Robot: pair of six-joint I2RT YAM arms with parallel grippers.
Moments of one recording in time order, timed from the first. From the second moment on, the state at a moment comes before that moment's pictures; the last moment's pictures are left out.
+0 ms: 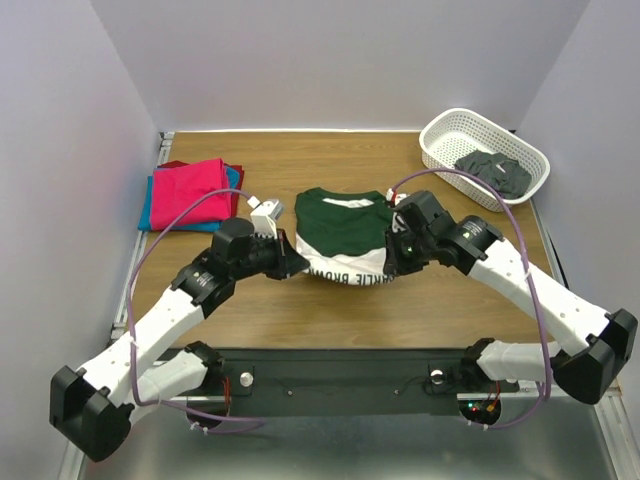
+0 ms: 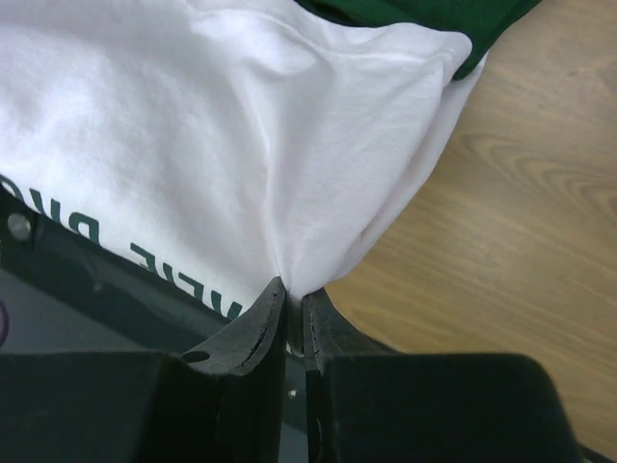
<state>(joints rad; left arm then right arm) -0.58 0.91 0.69 -0.25 0.33 -0.55 0.71 1.22 1.18 -0.92 -0.05 0.42</state>
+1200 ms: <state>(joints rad) -0.59 1.19 0.75 0.04 0.20 -0.57 0.63 1.43 1.28 -0.86 0.30 0.40</state>
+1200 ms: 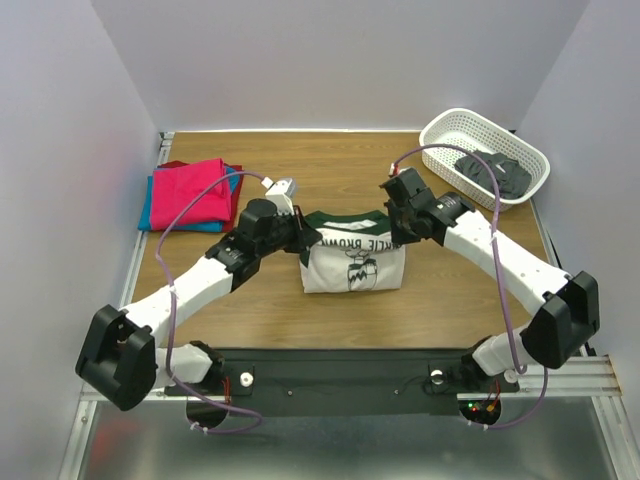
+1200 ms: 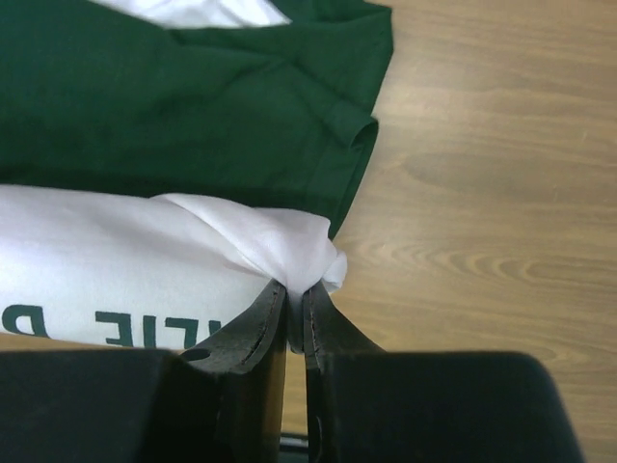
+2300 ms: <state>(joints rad) -0.38 1.76 0.93 0.30 0.23 -0.60 0.42 1.93 1.51 -0.59 0.26 0.29</state>
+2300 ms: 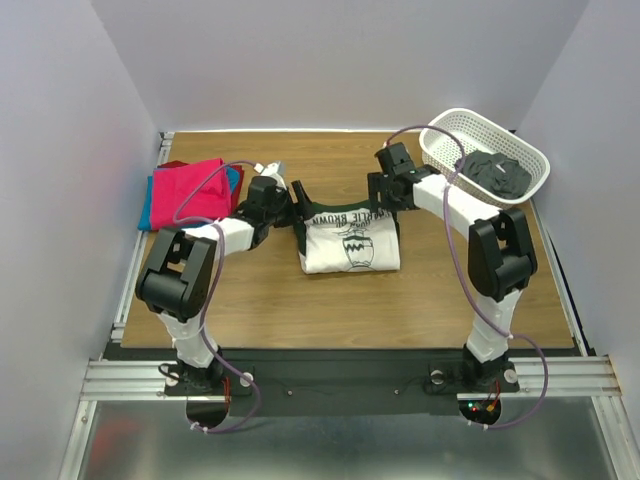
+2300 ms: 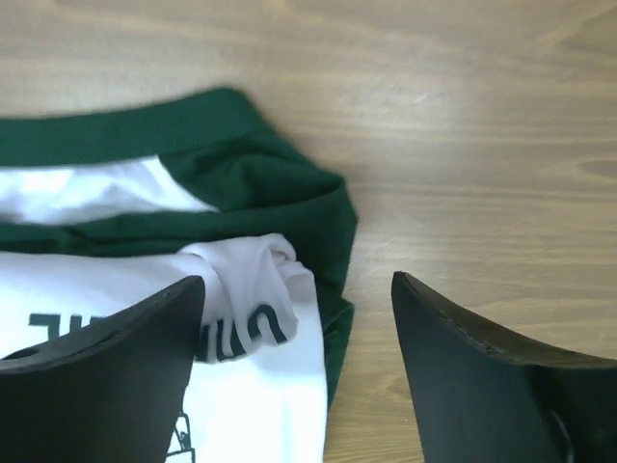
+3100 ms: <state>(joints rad) -0.71 1.54 0.70 0.52 0.08 -0.64 0.43 1.76 1.28 -0.40 -0.12 0.33</state>
